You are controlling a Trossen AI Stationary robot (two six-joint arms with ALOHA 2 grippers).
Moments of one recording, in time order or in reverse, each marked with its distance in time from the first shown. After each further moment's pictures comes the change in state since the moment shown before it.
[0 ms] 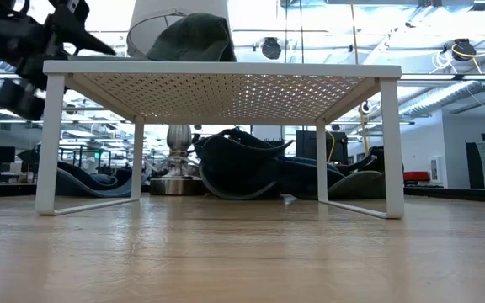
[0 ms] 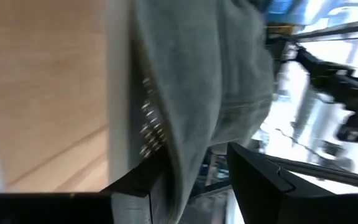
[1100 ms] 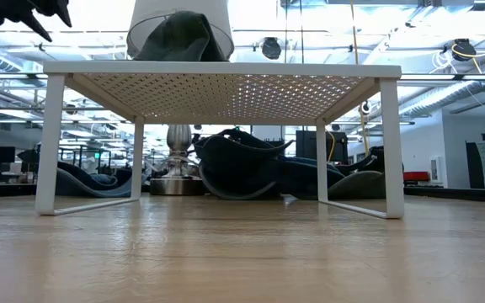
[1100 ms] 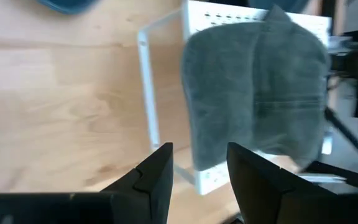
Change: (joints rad) left arm -0.050 0.313 0.847 -1.294 -0.047 -0.014; right arm 0.000 0.000 0.000 0.001 0.000 -0.083
